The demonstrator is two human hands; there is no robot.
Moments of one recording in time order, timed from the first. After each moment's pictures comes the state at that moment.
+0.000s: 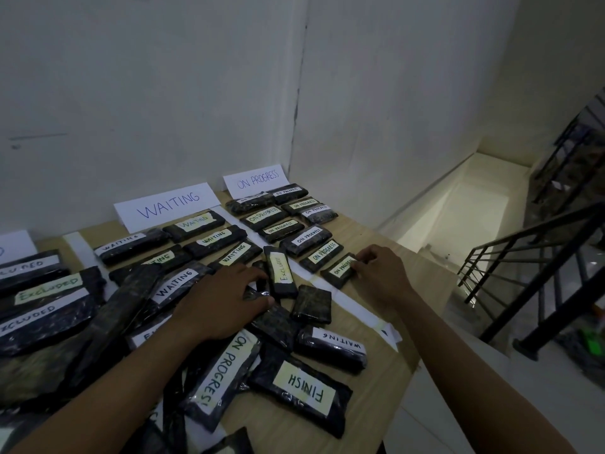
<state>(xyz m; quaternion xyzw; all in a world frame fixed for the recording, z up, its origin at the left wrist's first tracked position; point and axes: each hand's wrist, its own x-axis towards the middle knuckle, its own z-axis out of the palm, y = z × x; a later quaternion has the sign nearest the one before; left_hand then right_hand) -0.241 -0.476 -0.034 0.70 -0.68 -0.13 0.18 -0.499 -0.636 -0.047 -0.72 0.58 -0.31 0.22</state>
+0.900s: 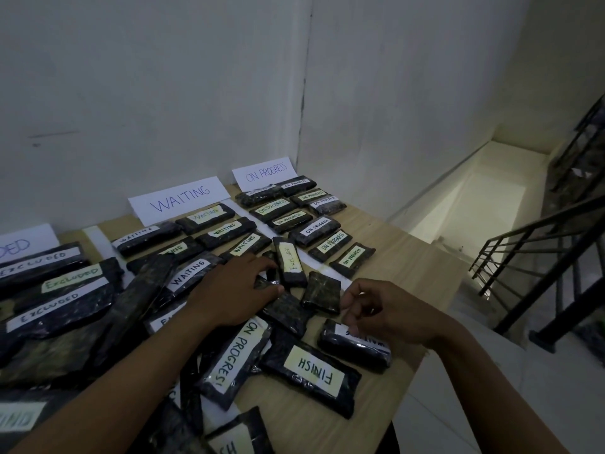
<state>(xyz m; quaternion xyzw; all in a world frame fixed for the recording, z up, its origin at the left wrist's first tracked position) -0.243 -0.474 -0.035 0.70 -0.68 -0.12 0.19 -0.517 -0.533 -0.011 -0.79 0.35 -0.10 0.50</state>
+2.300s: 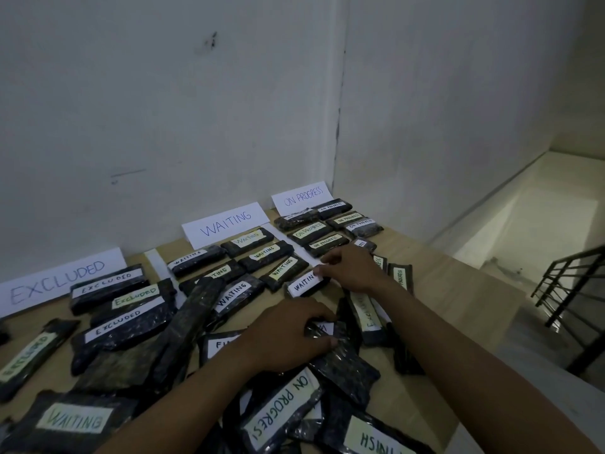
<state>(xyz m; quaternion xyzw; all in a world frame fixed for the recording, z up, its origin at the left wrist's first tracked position) -0.267 -0.454 -0.029 0.62 -0.73 -0.16 0.22 -0.387 -0.612 -0.013 -0.84 0.43 -0.19 0.28</state>
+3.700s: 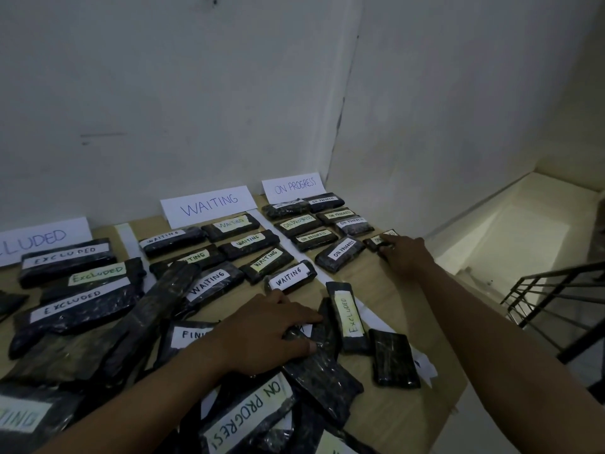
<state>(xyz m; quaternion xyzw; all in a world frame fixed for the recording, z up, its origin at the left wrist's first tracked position) -0.257 -0.466 -0.048 0.64 -0.73 -0.20 0.16 -0.485 -0.789 -0.065 -0.84 0.55 0.01 0.02</state>
